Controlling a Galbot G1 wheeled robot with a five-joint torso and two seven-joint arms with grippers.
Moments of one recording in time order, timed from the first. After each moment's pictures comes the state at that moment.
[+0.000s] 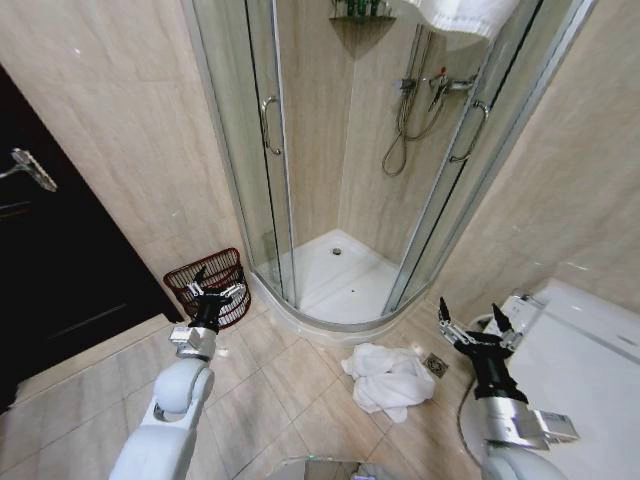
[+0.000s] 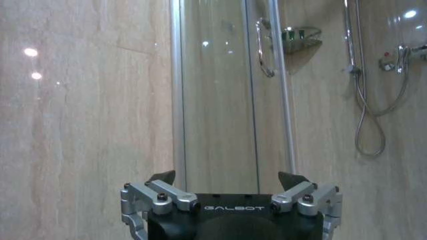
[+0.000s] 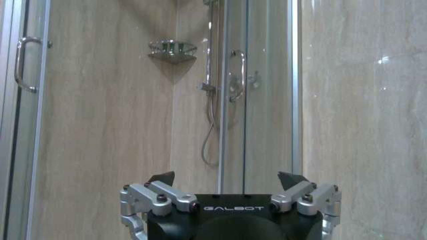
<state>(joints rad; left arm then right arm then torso) 1.42 -1.30 -0.64 -2.09 -0.22 -0.03 -0.06 -1.82 1.56 0.77 2.44 0.16 0.06 -0.02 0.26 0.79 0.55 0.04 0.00</state>
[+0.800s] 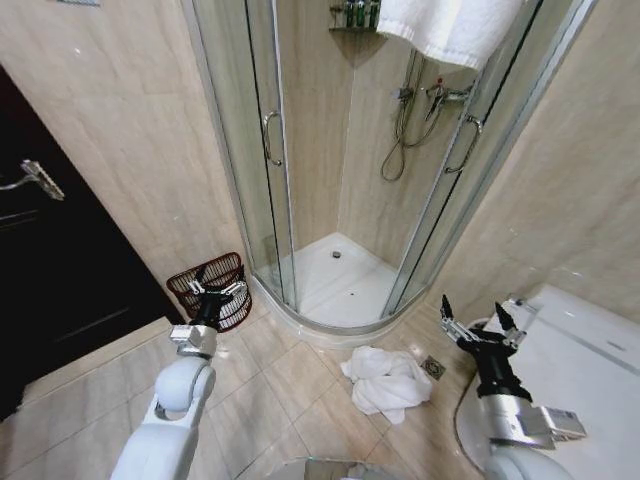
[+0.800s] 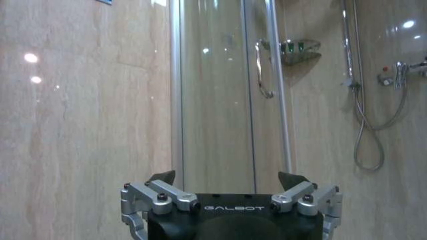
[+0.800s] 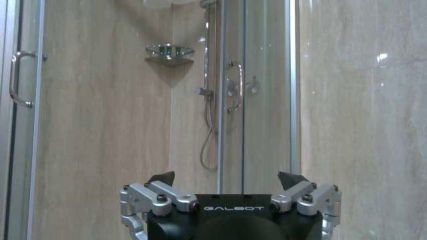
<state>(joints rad) 1.42 -1.31 -0.64 -2.11 -0.21 -0.02 -0.06 -1.83 1.56 0.77 2.49 0.17 -0.01 0.00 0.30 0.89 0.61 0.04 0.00</state>
